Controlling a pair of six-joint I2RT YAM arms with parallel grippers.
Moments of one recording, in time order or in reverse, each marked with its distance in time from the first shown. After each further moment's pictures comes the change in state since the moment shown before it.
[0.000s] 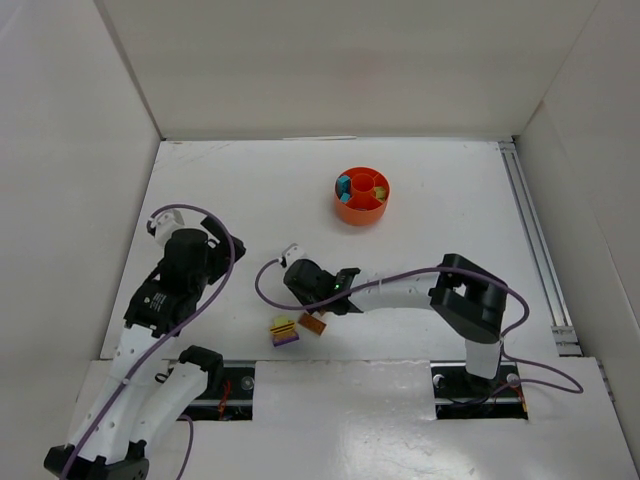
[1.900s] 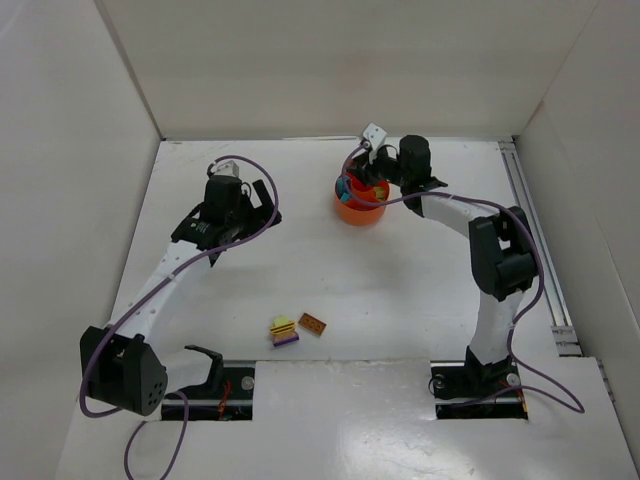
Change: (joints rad) left arm 0.015 0.533 0.144 0.334 0.268 0.278; right arm -0.808 0.053 0.186 0.619 -0.885 -0.646
